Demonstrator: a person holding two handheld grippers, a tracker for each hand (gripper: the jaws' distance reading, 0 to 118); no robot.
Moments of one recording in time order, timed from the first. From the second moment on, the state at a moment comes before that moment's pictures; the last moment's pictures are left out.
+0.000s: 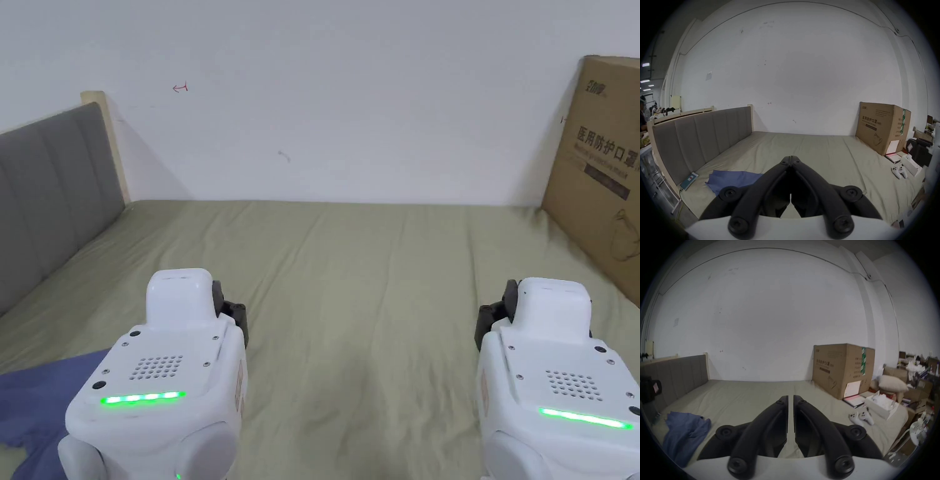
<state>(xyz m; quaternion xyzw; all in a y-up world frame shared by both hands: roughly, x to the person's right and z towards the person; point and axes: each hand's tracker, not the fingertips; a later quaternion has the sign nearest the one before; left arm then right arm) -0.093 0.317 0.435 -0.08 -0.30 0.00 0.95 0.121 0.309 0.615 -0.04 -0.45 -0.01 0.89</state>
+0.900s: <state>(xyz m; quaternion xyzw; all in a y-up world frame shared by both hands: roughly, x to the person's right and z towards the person) -0.227 0.329 0.410 -0.10 -0.10 -0.05 0.99 0.019 0.308 0.491 -0.09 -0.18 0.00 0.98</state>
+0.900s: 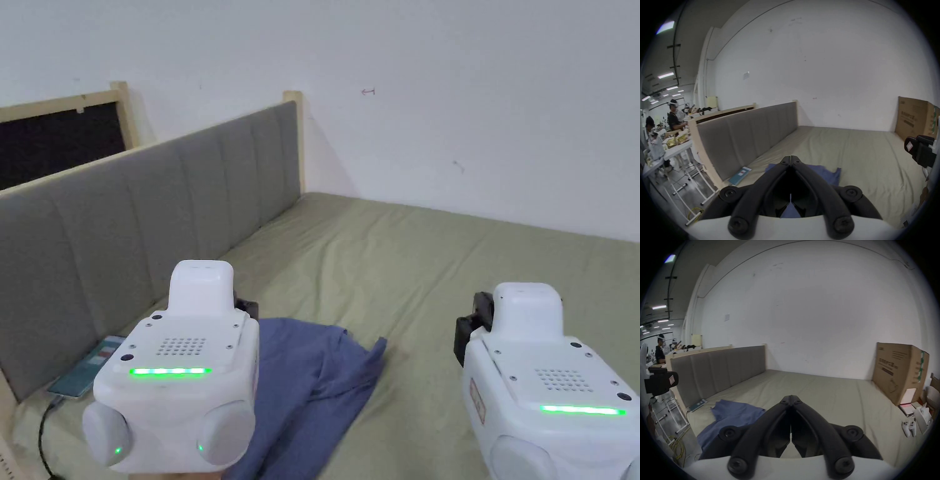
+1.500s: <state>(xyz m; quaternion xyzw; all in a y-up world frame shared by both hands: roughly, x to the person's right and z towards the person) -0.210 0.251 0.299 -0.33 -0.14 -0.04 0.93 0.017 0.272 0.459 -0.15 -0.15 -0.01 0.98</state>
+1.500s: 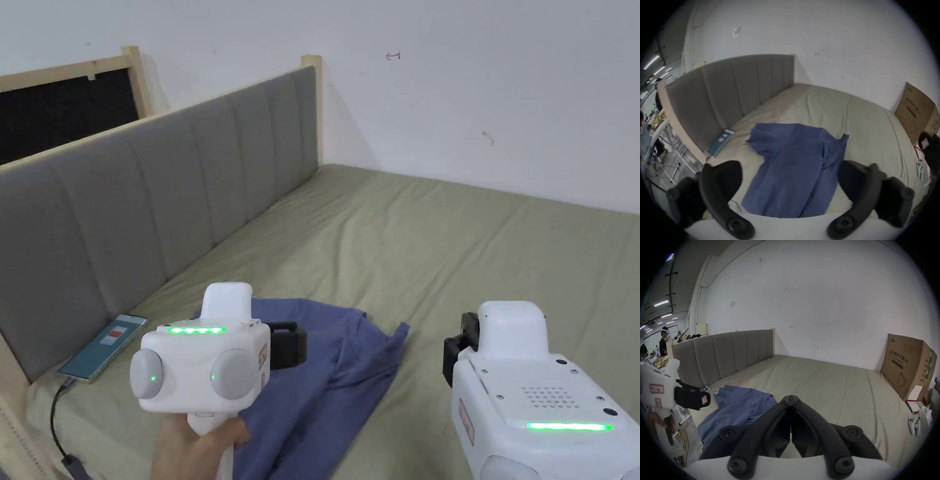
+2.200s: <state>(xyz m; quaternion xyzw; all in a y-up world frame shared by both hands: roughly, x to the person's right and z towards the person) -0.107 0.117 0.211 -0.51 -0.20 -0.12 0.83 0.062 0.217 0.431 -0.25 -0.19 -0.06 0.95</state>
